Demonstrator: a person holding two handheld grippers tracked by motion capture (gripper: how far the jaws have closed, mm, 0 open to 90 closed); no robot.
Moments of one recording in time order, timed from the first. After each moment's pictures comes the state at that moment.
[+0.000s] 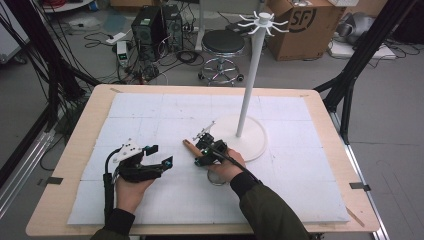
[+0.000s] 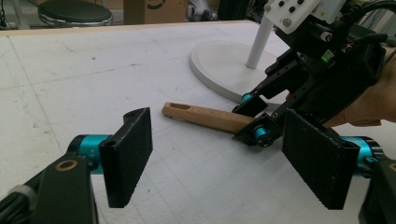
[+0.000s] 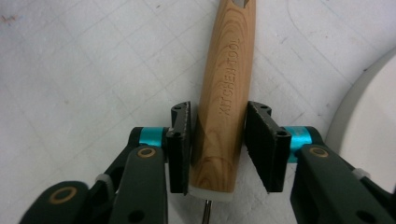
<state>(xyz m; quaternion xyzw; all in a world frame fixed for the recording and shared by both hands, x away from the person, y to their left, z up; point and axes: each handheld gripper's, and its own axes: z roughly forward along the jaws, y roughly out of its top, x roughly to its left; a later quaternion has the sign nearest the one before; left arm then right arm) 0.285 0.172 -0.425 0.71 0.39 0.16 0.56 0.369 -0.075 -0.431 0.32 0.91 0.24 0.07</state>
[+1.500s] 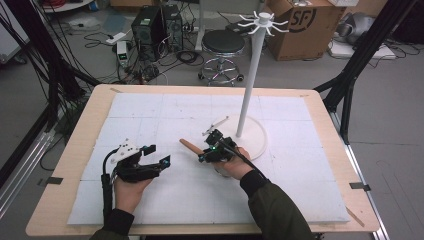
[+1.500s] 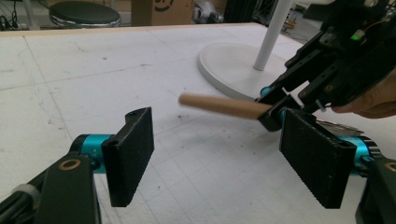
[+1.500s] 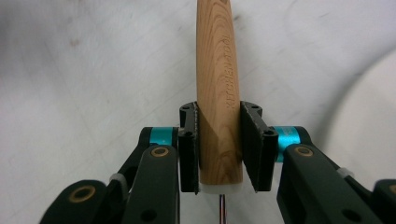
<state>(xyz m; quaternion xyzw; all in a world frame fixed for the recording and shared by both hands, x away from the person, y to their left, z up) 0.284 0.177 -0.426 0.70 0.40 0.17 0.56 0.374 -0.107 -0.418 0.32 0.89 0.32 0.01</state>
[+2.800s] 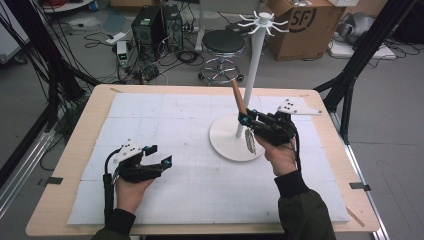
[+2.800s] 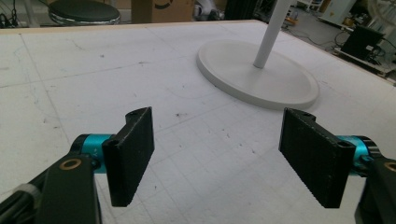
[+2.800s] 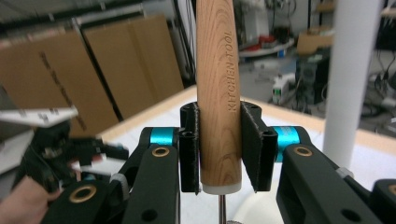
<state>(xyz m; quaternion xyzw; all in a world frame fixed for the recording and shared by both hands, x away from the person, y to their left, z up) 0.285 0.172 -0.427 0.71 0.40 0.17 0.56 0.338 -0.234 -0.313 0.32 0.69 0.64 0.14</state>
